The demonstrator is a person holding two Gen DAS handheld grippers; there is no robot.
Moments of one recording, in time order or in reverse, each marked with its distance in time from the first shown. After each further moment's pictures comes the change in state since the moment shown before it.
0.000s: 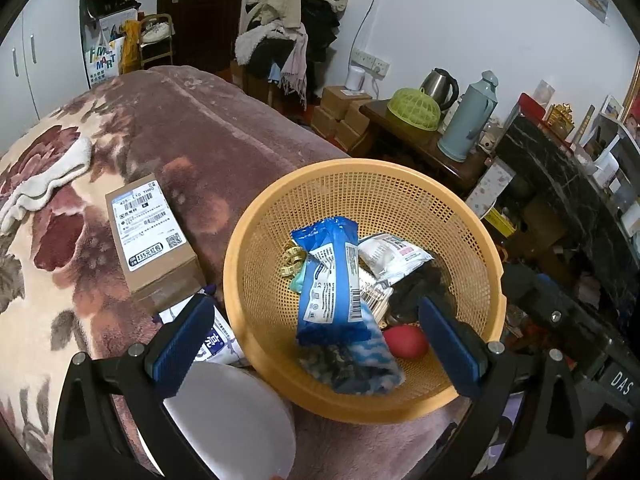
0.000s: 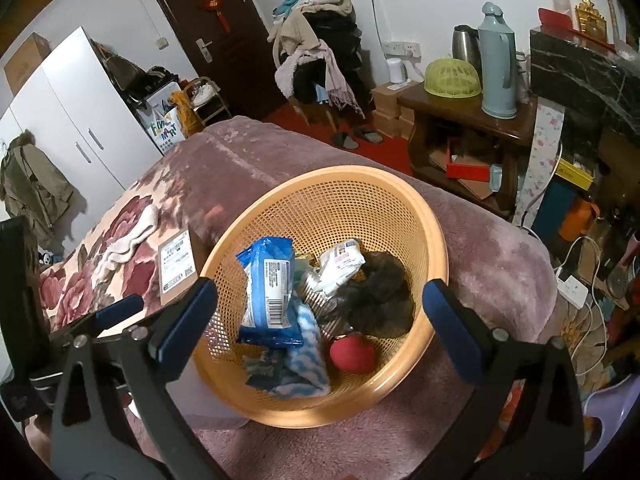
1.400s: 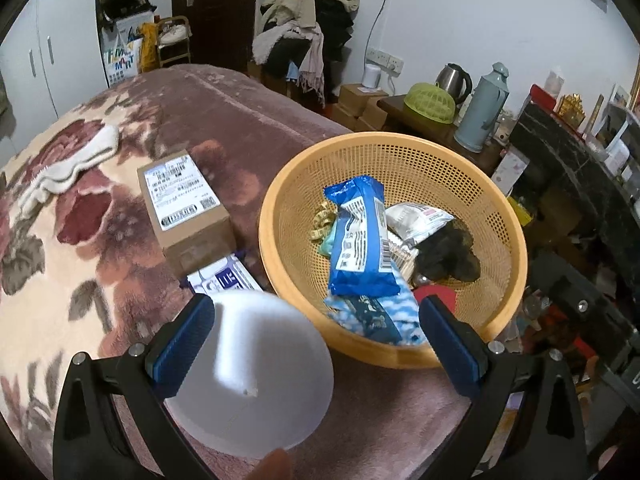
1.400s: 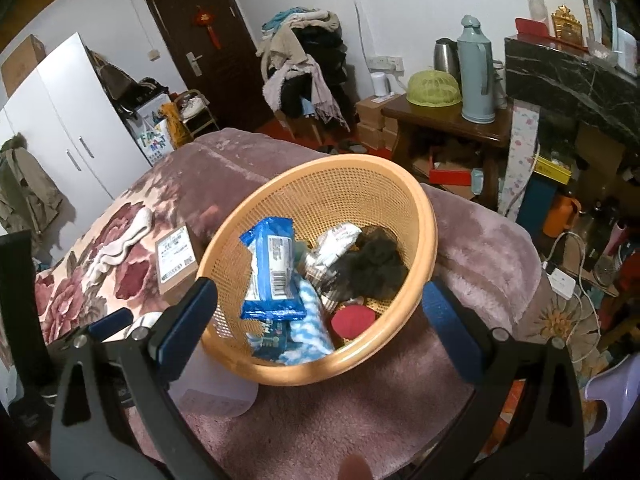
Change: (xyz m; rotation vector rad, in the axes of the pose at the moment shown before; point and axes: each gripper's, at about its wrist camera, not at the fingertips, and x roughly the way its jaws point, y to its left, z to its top) left arm -0.017 0.014 -0.047 -0.004 -0.011 0.068; right arm -0.021 0.017 -0.041 0.016 -0.061 -0.081
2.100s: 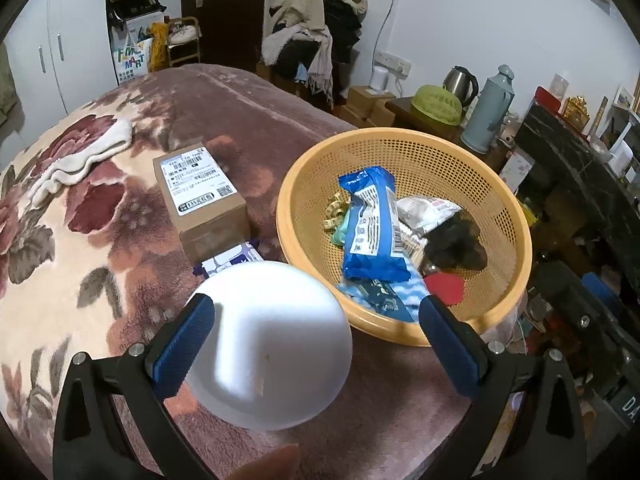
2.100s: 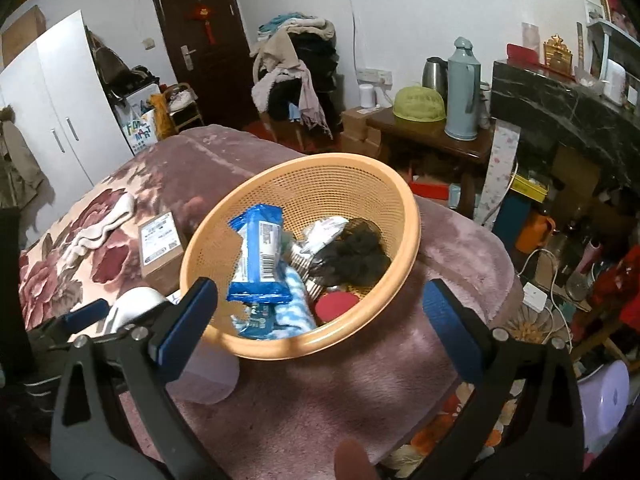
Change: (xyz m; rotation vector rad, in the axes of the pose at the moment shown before) left arm -0.009 0.005 -0.016 0.002 -0.005 0.031; right arm -0.017 0.017 -0.018 -0.080 -0.044 -0.091
